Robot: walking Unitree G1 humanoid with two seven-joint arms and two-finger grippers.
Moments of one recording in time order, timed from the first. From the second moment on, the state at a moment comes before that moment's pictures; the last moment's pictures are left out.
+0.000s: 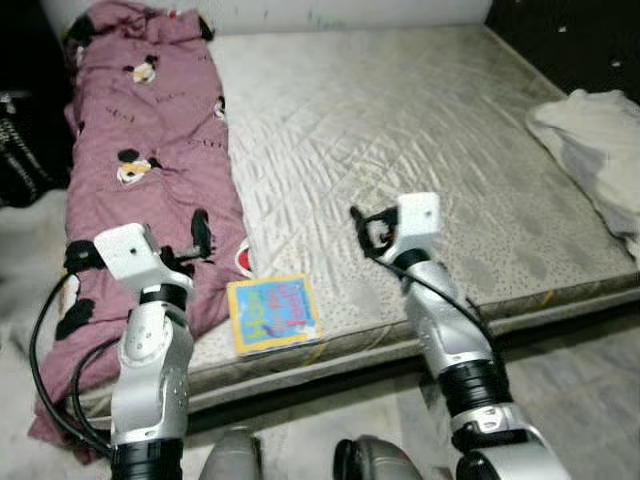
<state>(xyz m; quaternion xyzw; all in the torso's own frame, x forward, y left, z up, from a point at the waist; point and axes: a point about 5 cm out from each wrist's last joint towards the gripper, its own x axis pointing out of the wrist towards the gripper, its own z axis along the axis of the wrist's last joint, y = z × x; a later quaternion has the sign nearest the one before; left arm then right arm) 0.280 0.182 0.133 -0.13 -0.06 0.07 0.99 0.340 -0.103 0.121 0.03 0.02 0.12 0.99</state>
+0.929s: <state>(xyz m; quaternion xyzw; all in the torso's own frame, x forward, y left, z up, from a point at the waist) 0.225 0.222 0.086 -0.01 0.00 0.16 0.99 0.336 -0.135 0.134 -0.05 -0.06 0.07 0.99</state>
